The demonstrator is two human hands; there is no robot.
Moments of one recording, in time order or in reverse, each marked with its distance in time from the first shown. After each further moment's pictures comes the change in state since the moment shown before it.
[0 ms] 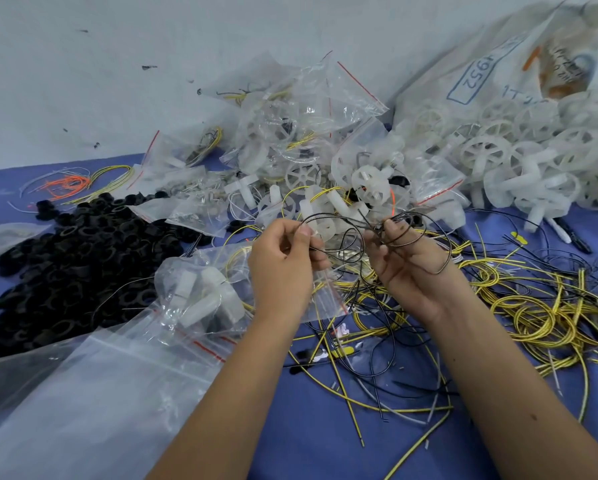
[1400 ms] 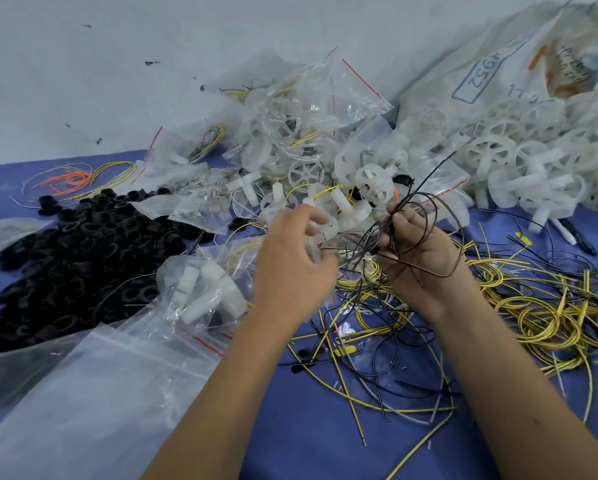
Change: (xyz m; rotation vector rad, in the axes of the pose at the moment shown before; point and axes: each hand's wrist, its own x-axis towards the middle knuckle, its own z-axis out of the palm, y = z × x) left_hand 0.000 0.015 -0.010 0.631 -0.221 0.278; right_hand -0.003 -0.005 0.000 -0.116 -0.139 -0.102
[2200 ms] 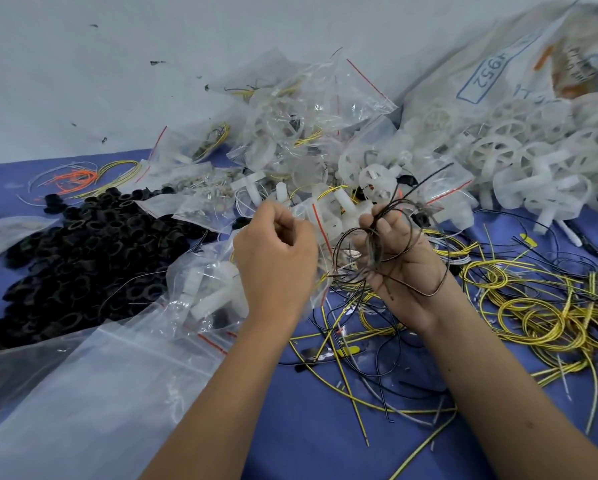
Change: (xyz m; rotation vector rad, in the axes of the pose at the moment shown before) left_hand 0.002 0.005 -0.006 -0.094 0.456 -0.080; right_hand -0.005 0.018 0.014 0.036 -0.130 0.021
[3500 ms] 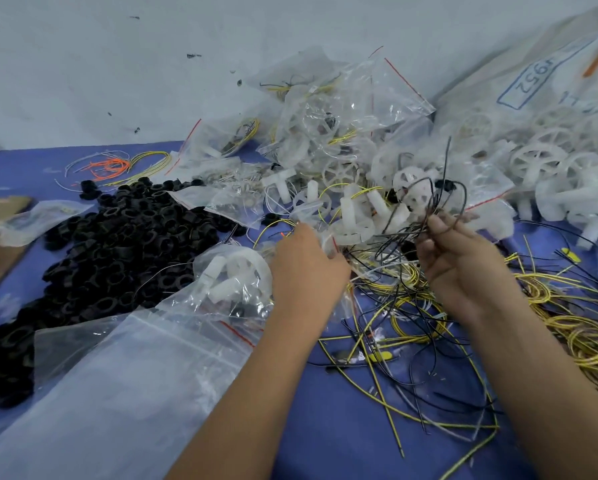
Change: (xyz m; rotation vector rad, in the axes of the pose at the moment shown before) left_hand 0.007 -0.021 -0.001 0.411 -0.335 -0.175; right_hand 0.011 -0.014 -0.007 -0.075 0.325 -0.060
